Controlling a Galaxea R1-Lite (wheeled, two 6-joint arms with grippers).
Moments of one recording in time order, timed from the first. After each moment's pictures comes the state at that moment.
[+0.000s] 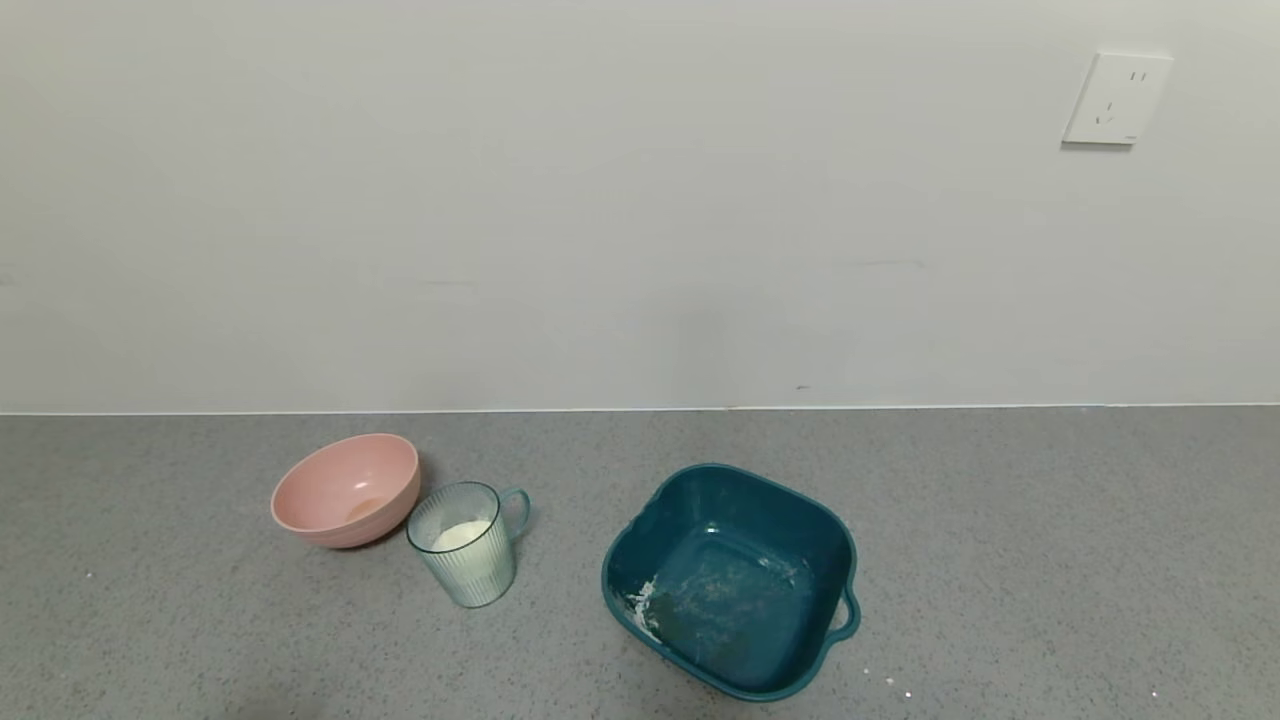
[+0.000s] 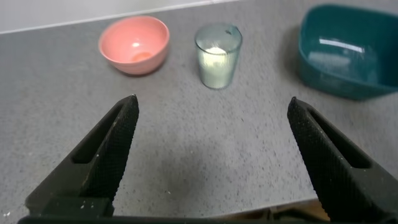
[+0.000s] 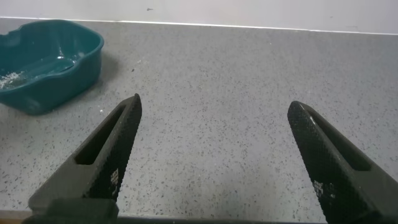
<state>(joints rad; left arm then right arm) -0.12 0.49 -0.42 0.17 -0.02 0.05 0.00 0.00 0.00 0.00 0.01 0.00</state>
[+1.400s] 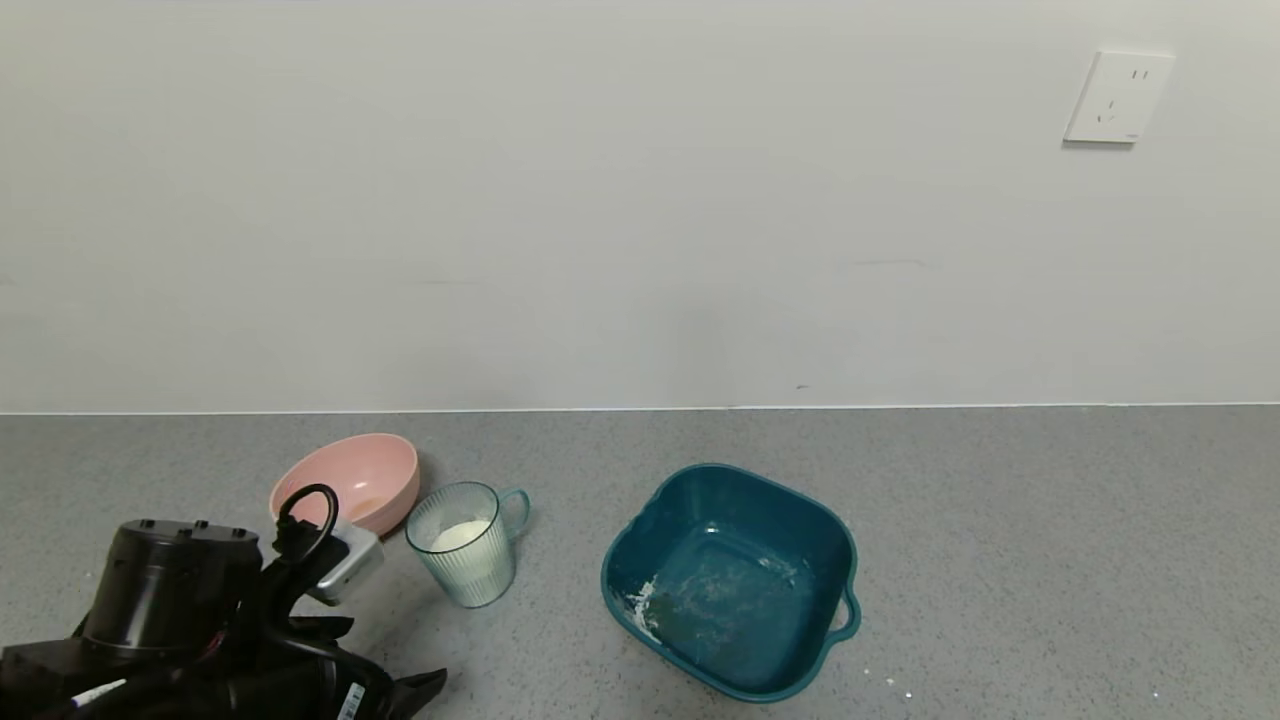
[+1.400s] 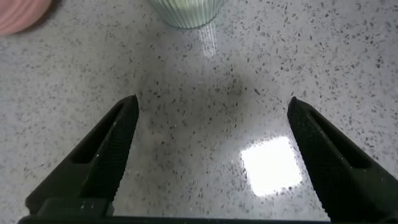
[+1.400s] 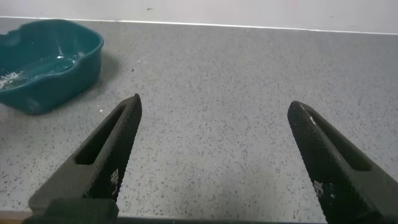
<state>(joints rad) -0.22 1.49 -0.34 -0.34 -0.02 0.18 0.00 0.00 0.00 0.00 0.01 0.00</state>
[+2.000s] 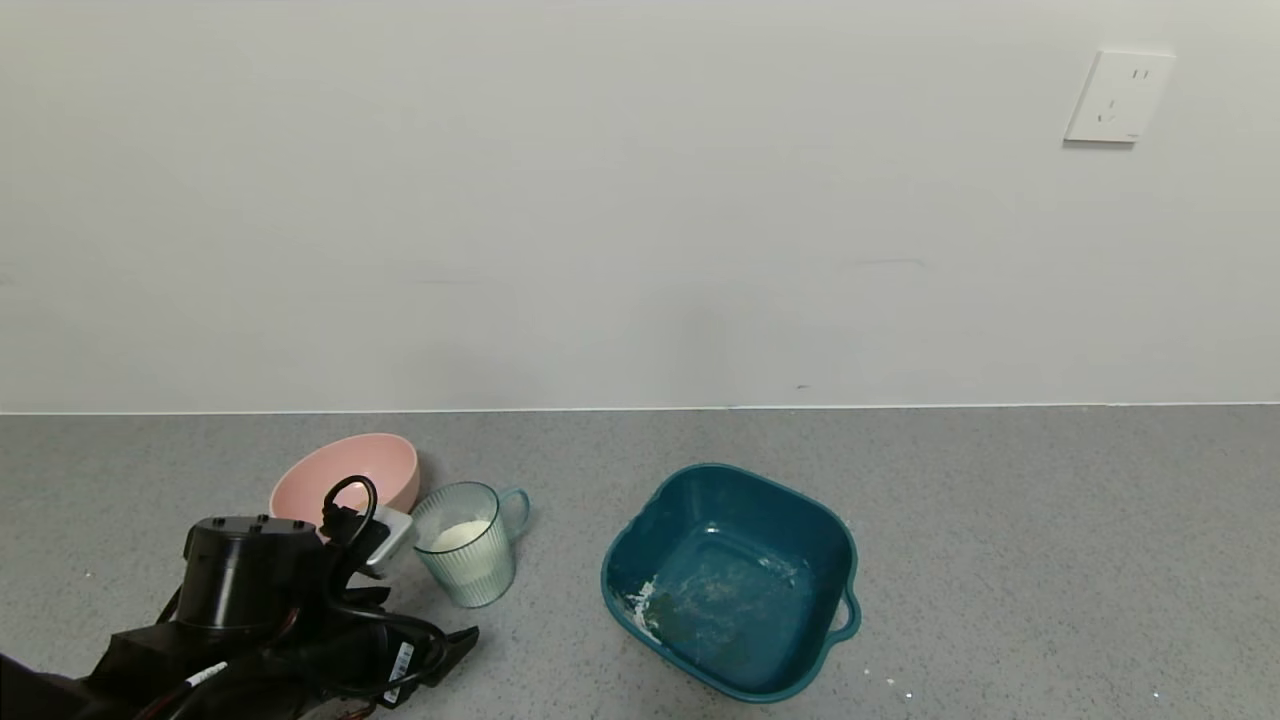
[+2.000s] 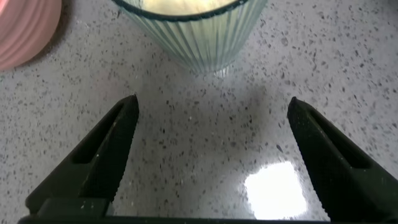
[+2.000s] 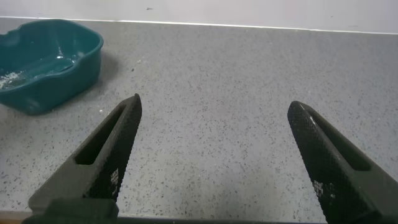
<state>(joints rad) -0.20 1.73 -0.29 -0.72 -0.02 0.16 0.00 0.00 0.00 0.00 0.01 0.00</state>
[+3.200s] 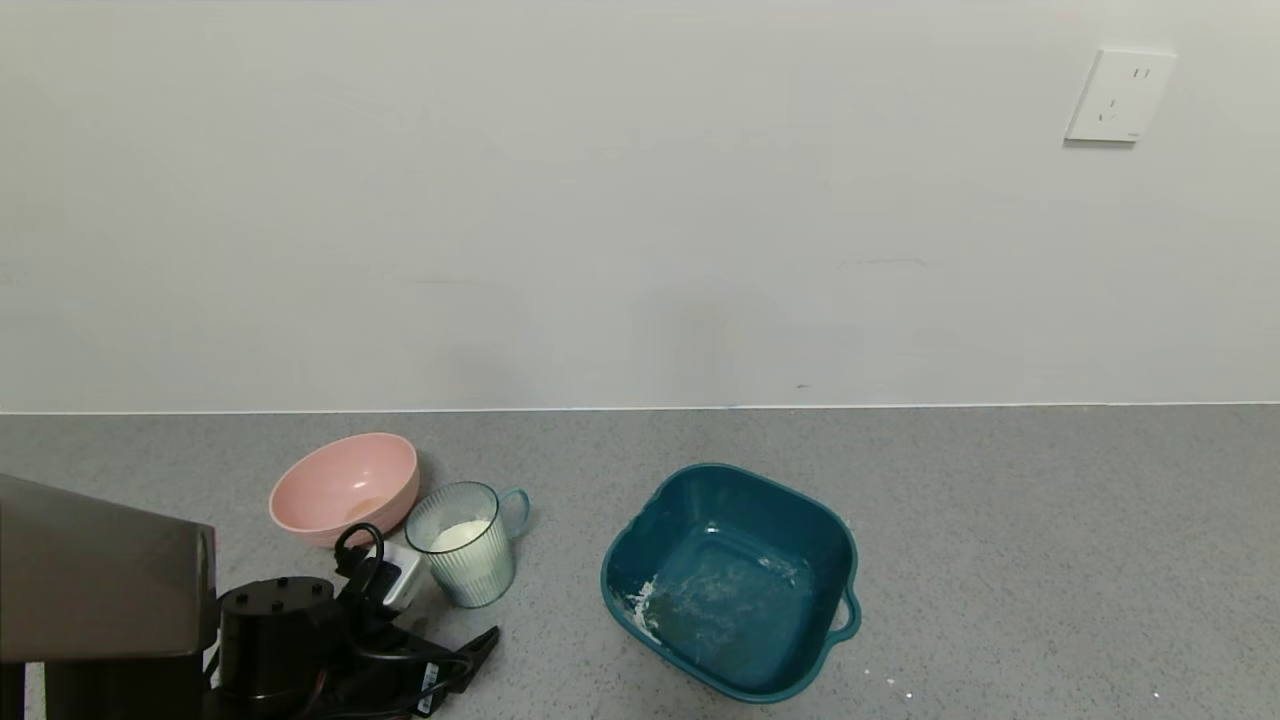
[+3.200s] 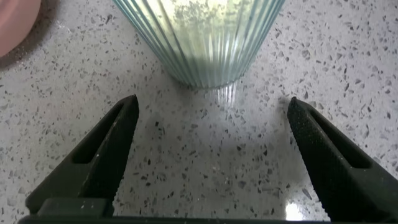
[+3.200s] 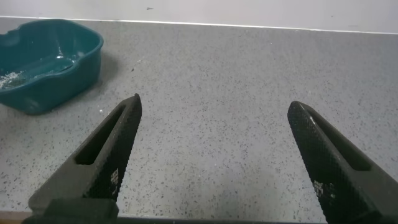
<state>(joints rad) -0.20 2.16 -0.04 -1.56 -0.03 0.13 0.00 0.00 0.00 0.00 0.01 0.00</state>
